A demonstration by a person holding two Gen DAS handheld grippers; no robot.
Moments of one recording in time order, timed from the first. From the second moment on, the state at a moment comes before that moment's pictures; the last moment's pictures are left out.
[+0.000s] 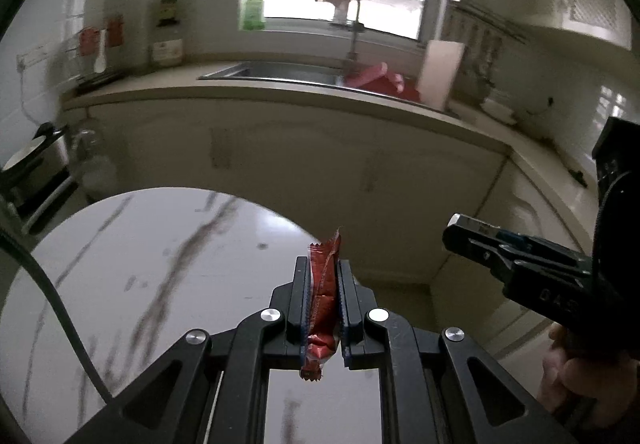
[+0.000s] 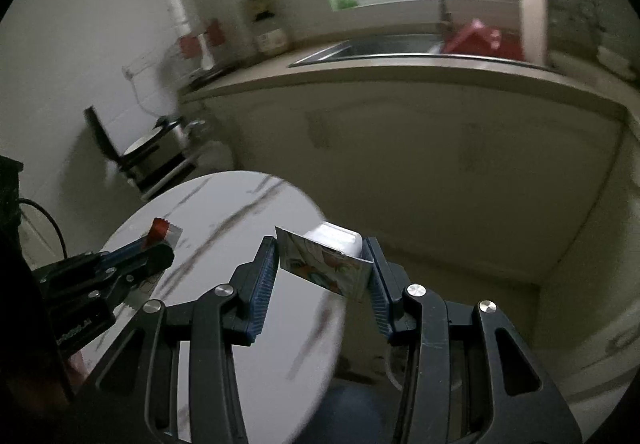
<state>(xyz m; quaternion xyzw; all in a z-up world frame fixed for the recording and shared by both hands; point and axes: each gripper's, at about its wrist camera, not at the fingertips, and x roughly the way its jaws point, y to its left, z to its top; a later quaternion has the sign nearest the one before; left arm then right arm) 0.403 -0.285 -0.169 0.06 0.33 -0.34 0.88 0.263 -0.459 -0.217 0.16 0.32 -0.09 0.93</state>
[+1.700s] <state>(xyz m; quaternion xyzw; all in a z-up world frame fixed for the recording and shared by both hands) 0.435 -0.528 -0.273 0.20 0.44 -0.33 0.81 0.226 -0.666 -0.420 0.38 0.42 -0.21 0.80</state>
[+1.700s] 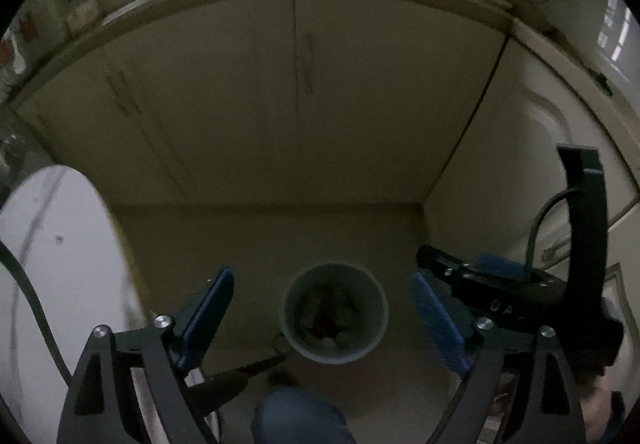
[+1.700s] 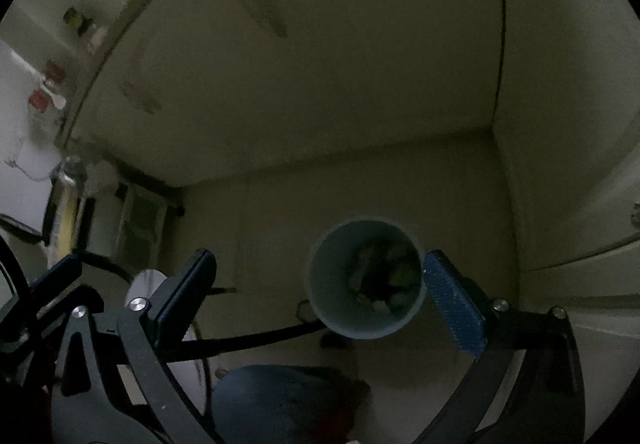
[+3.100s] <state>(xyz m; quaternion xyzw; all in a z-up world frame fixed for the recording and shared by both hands) 0.092 -0.095 -0.101 0.00 0.18 -0.04 0.98 0.186 -0.225 -0.098 0.05 0.17 -0.04 0.98</state>
